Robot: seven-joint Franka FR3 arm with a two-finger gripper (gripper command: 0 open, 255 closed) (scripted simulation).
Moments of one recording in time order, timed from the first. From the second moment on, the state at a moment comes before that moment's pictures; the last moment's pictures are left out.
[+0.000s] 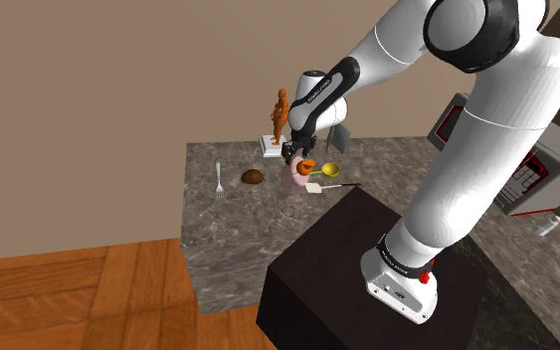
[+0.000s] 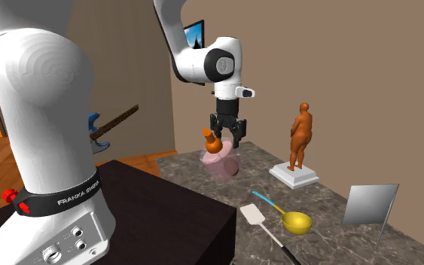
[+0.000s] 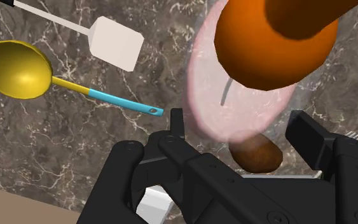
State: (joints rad) arm -0.13 0.18 -0.09 -2.47 -0.01 2.64 0.01
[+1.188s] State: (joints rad) arm -0.12 -0.04 -0.09 -2.43 -0.03 2.38 0.02
